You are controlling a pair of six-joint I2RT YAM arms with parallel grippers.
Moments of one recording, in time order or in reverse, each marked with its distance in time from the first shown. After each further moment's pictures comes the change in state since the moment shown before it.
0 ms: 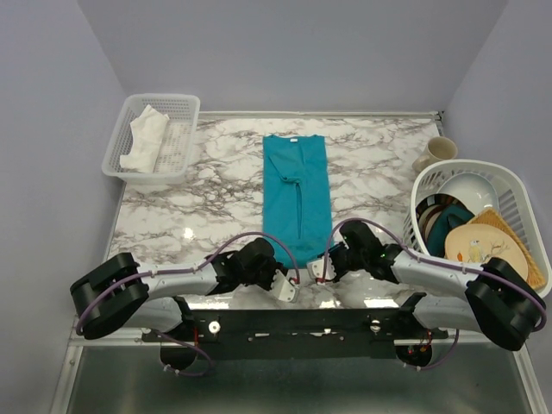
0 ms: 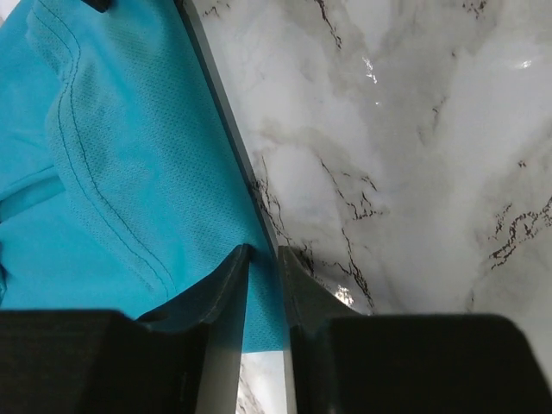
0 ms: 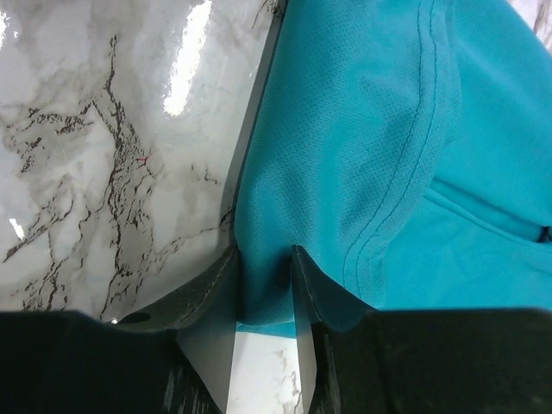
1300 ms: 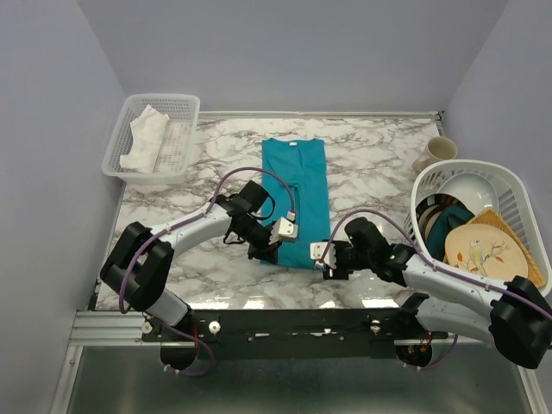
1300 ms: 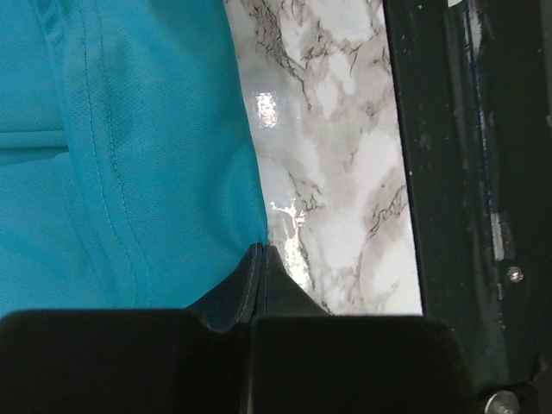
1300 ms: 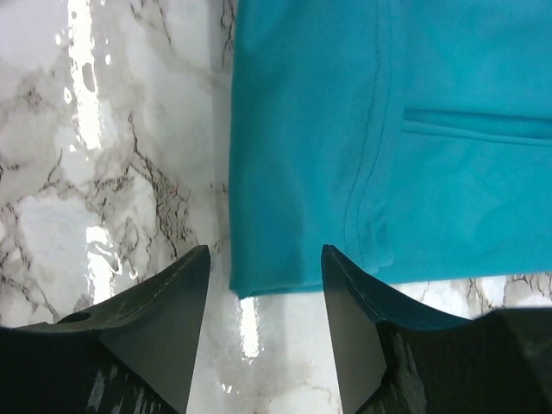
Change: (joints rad) left arm 0.401 0.256 0.526 -0.727 0.658 -0.135; right arm 0.021 -0.157 0.040 -0.136 0.023 0.438
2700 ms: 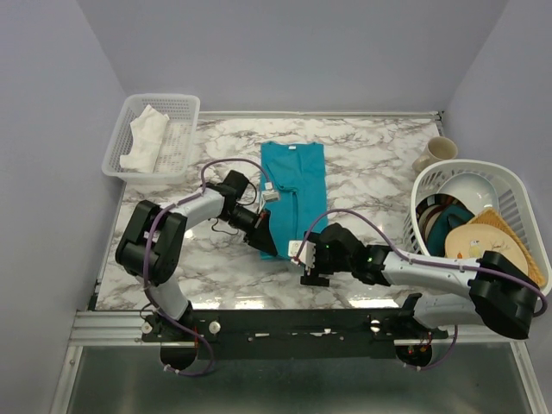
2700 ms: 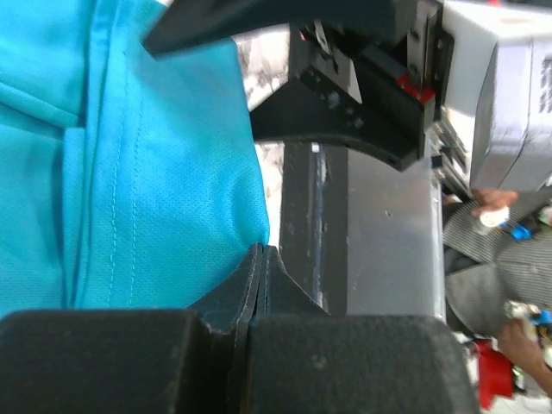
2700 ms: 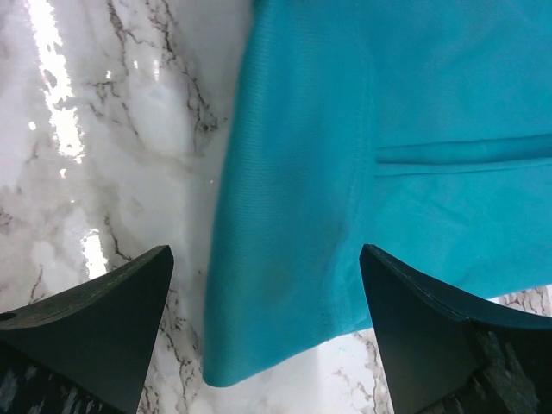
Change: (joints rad) left arm 0.220 0.181 0.065 0.010 0.433 -0.464; right arm 0.214 0.192 0.089 0.153 0.252 0.220
